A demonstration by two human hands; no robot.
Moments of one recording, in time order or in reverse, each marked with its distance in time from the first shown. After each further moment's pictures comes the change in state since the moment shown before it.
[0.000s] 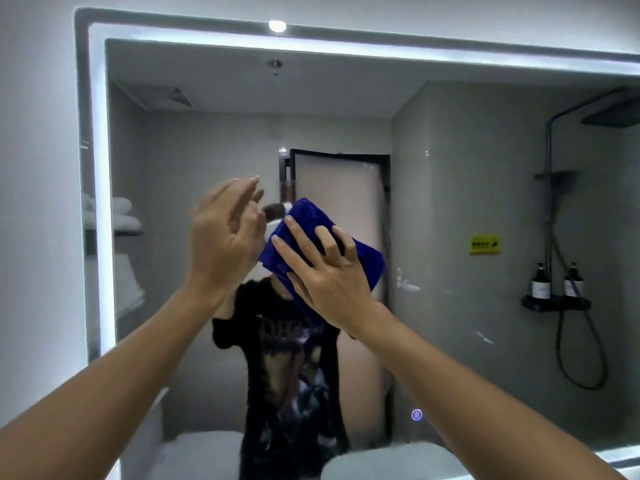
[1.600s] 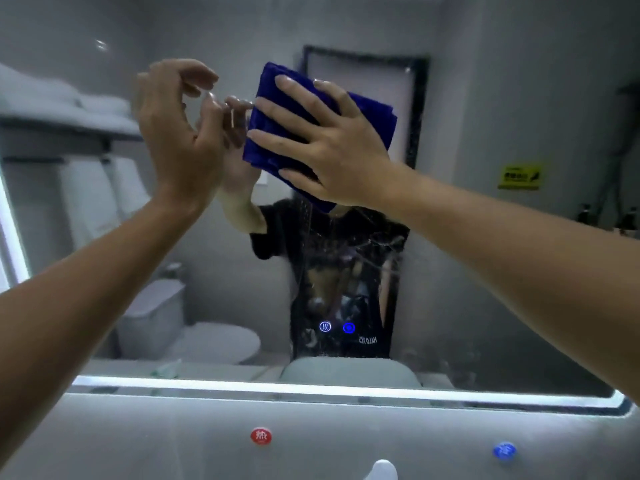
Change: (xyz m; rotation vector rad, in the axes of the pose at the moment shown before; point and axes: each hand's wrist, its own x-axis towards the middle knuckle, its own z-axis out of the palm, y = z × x) left_hand -0.042 0.072 0.115 0.233 0.259 0.031; right_hand -0.042 0.157 -0.008 0.123 -0.119 -0.403
